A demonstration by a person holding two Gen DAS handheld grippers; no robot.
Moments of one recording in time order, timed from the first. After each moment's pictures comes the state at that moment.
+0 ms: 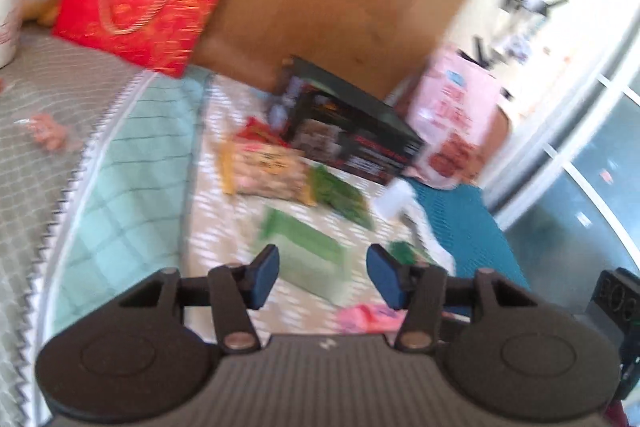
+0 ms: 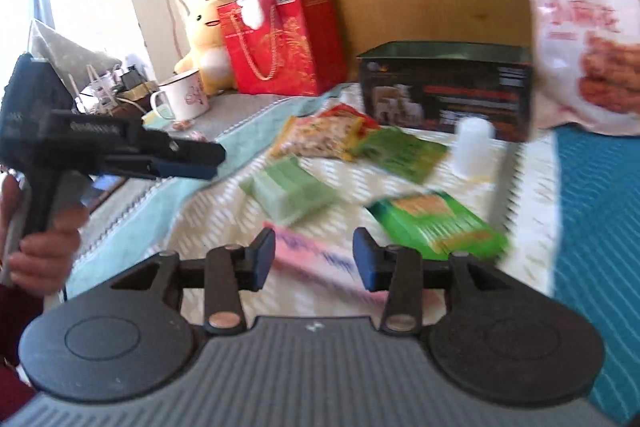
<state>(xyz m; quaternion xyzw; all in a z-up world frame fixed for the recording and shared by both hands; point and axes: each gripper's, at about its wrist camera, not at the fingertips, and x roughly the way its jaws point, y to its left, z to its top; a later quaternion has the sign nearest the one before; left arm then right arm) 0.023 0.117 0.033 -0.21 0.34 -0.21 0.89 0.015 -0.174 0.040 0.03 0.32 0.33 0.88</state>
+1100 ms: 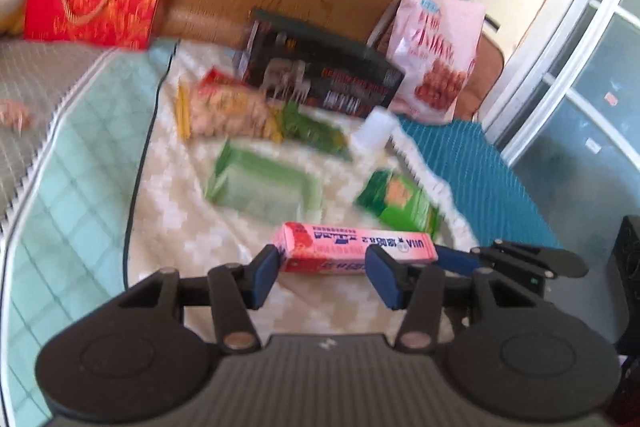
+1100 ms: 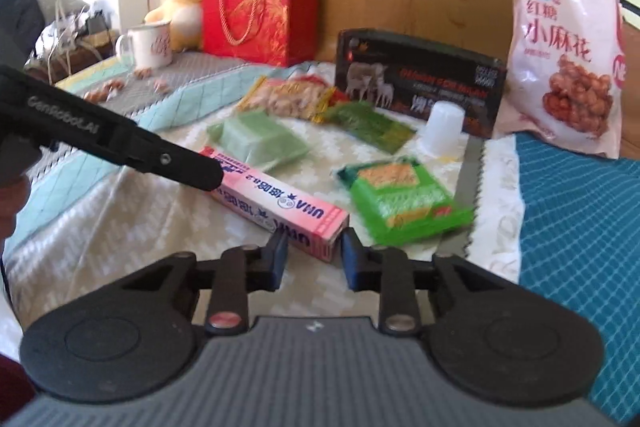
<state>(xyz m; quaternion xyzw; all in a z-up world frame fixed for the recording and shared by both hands) 0.004 0.075 0.027 -0.13 0.37 -0.21 0.90 -0.001 -0.142 0.017 -0.07 0.30 0.26 0.92</state>
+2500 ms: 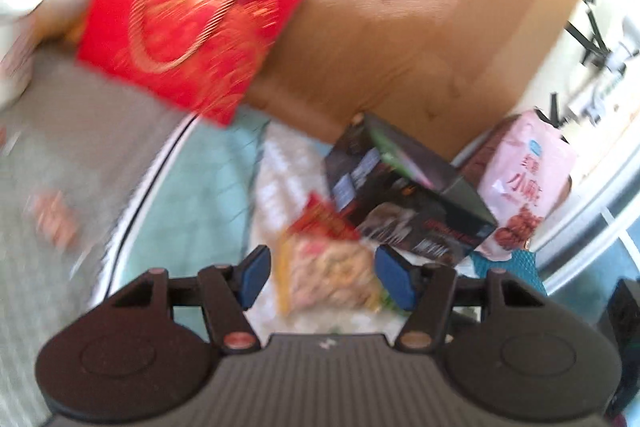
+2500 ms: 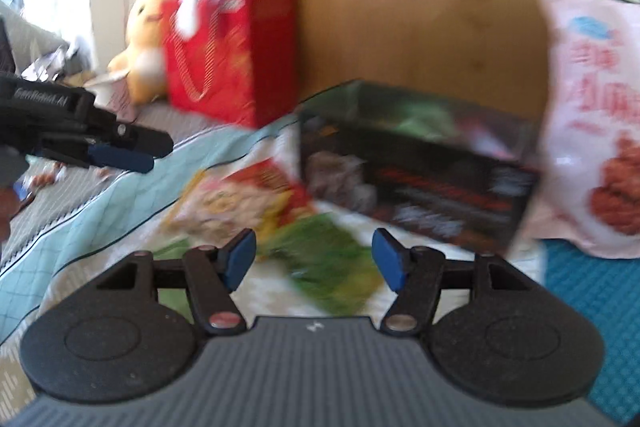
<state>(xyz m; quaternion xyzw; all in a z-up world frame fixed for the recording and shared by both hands) 0.100 0.151 0.031 -0.26 0.34 -0.11 0.90 0.129 -0.135 0.034 -0.05 0.31 0.29 0.90</state>
